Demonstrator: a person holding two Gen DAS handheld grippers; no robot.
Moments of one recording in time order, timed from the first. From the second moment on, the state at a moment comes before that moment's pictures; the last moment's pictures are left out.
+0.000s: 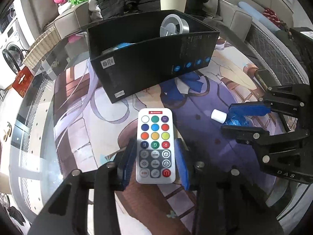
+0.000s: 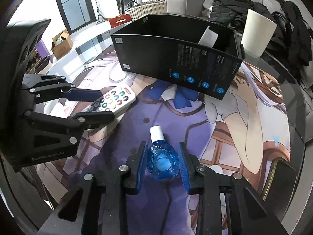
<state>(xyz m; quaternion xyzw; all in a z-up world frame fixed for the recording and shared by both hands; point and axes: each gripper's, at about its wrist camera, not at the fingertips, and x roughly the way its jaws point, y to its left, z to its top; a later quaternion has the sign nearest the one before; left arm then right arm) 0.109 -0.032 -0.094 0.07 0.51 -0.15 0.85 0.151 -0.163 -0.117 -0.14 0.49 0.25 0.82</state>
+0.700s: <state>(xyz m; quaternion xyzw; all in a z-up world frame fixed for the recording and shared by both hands) 0.109 -0.029 -0.088 0.06 0.50 -0.15 0.85 0.156 -0.162 -0.113 -0.14 0.49 0.25 0.83</state>
